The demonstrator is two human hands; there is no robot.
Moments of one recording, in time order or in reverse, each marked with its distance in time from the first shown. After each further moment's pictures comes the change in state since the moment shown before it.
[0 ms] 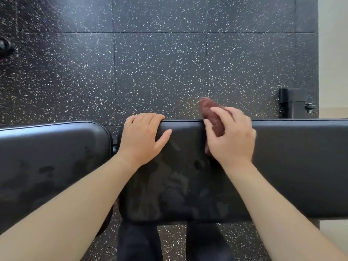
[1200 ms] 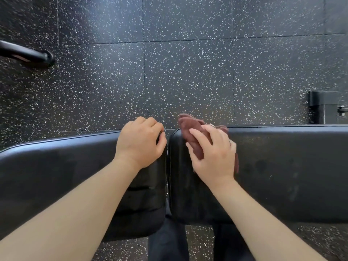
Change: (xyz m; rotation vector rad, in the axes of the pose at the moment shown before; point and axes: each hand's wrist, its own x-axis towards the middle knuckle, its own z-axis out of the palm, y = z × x) left_hand -0.033 -0.102 -0.064 0.180 0.013 0.046; right_hand -0.051 -0.125 0.050 0.016 -0.083 -0.186
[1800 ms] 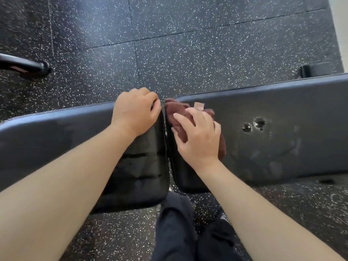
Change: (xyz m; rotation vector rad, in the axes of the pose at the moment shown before) left_hand -0.006 -0.002 0.006 0.058 0.151 0.080; right_hand -0.053 -0.030 0.024 0.013 0.137 0.032
